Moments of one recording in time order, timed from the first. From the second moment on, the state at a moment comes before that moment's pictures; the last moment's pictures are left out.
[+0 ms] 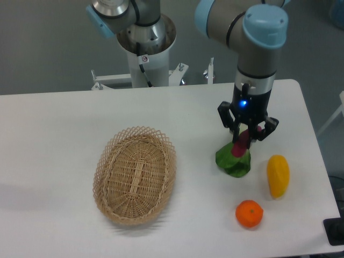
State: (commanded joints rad) arm 2.62 -1.83 -1.61 -0.94 1.41 1.08
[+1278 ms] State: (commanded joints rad) arm 2.45 -2.21 -1.55 -0.71 1.49 0.93
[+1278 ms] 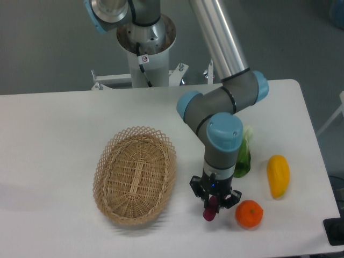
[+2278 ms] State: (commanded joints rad) arm 2.48 -2.06 -1.54 -0.73 1.56 0.93
